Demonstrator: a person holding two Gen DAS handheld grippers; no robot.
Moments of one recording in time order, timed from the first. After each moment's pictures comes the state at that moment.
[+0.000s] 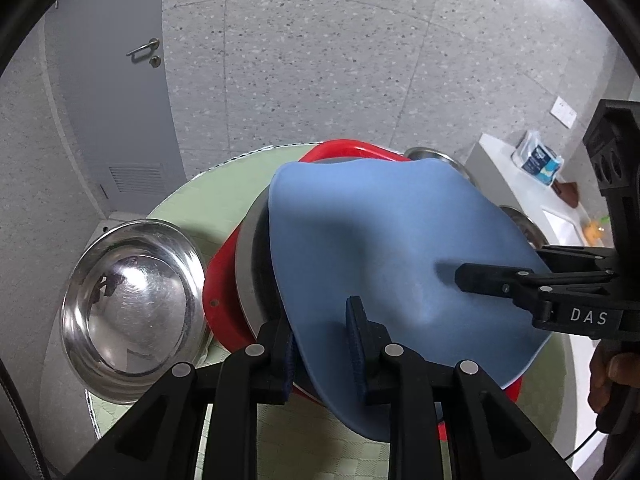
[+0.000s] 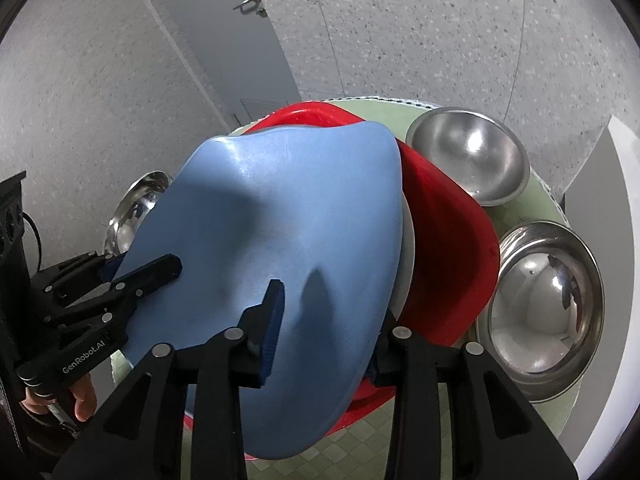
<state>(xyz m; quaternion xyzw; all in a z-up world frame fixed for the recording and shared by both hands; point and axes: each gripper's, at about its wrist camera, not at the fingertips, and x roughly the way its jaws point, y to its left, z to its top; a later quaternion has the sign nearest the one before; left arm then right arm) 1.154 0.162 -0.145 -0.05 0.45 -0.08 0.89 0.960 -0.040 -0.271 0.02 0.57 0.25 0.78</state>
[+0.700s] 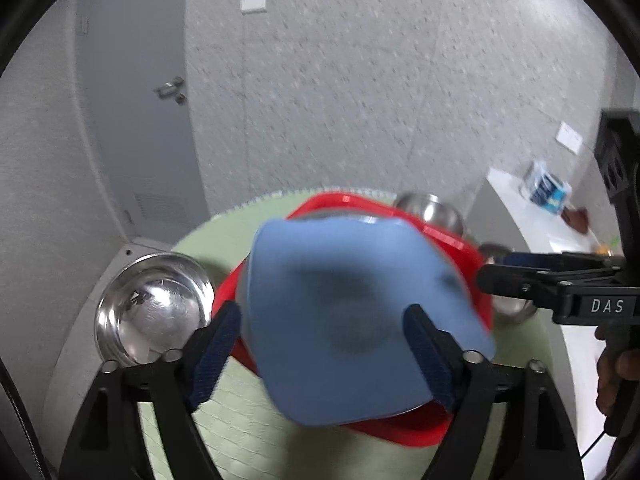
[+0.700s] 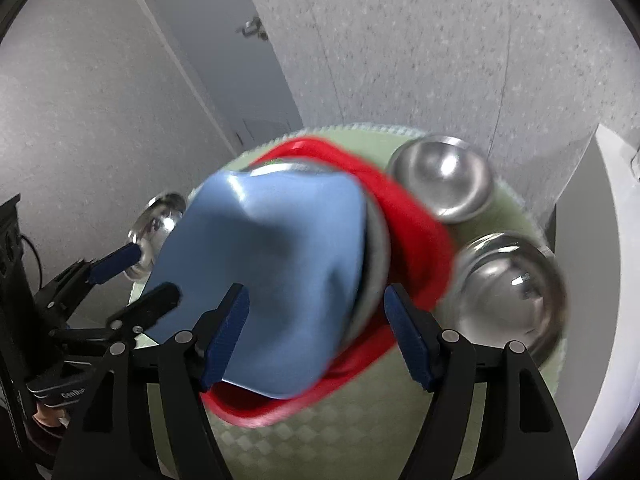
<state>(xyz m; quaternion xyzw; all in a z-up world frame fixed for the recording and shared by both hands) 1.095 0.134 -0.103 -0.05 0.38 -0.02 0.93 0.949 -0.084 -0.227 0.03 0.53 0.25 0.81</state>
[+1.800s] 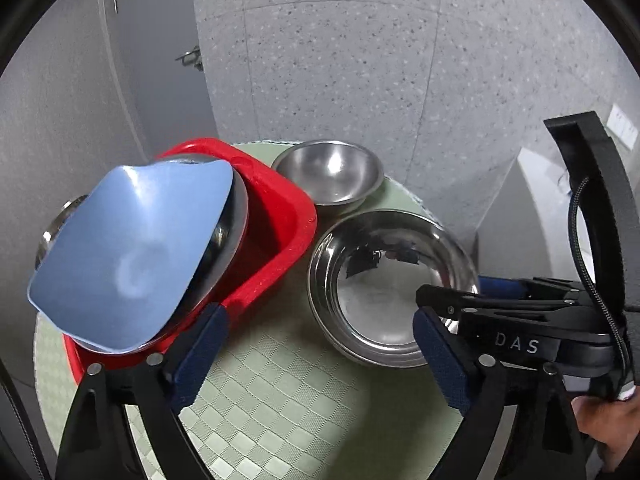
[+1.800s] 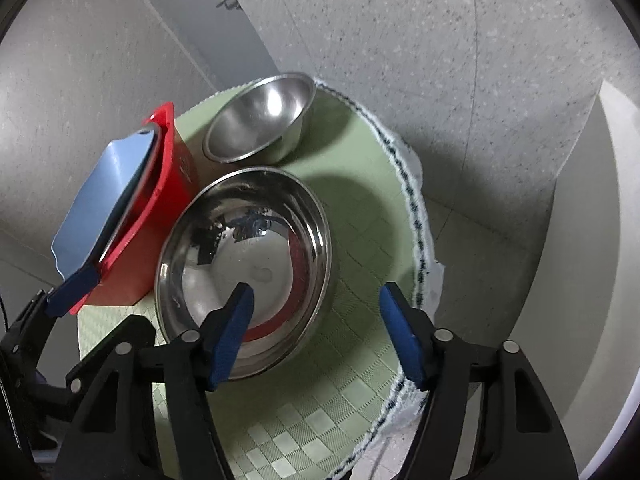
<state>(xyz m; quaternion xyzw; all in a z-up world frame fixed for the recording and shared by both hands) 1.146 -0.118 -0.144 -0.06 0.44 0.11 0.89 1.013 -0.242 -0.325 0.03 0.59 0.30 0.75</state>
